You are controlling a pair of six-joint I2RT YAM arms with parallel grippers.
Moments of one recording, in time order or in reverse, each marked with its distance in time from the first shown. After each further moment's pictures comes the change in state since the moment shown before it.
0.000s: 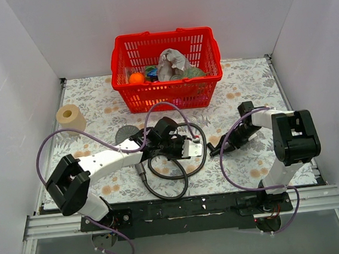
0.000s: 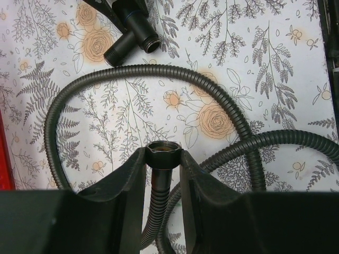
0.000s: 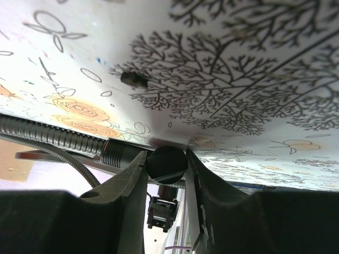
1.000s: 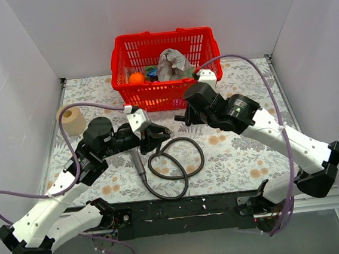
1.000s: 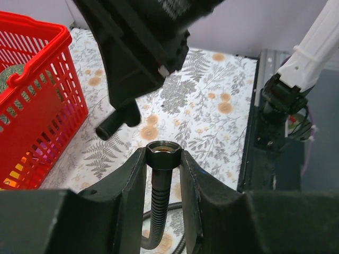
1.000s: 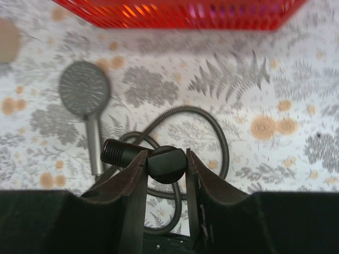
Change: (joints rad) left arm 0.164 -0.620 -0.010 0.080 0.068 -0.690; right arm 0.826 -0.328 0.659 -0.256 0.923 -0.342
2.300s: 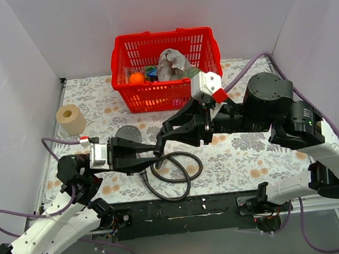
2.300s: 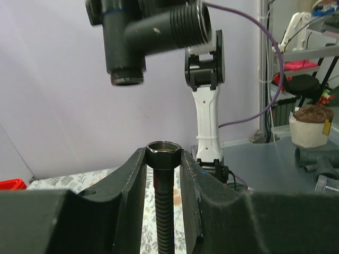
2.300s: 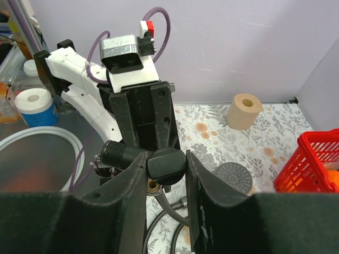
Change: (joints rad) left arm 0.000 -0.275 -0.295 0.744 0.315 -0.341; right arm 0.366 -0.158 0.399 0.273 -0.648 -0.856
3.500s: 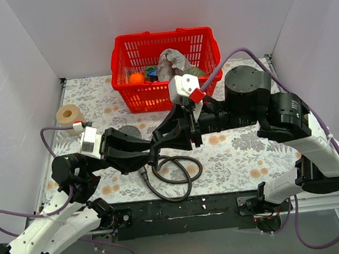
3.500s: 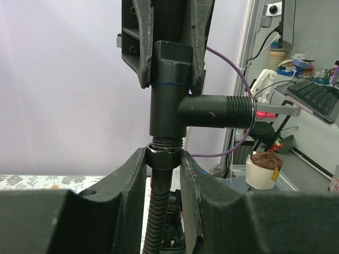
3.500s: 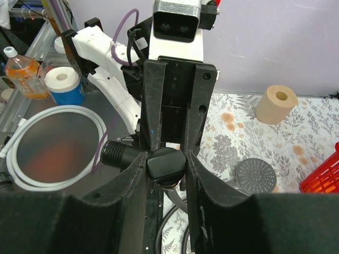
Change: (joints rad) left arm 0.000 0.023 0.064 0.060 -0.088 -0.345; right arm 0.005 0.167 0.212 -0.156 -0.138 0.002
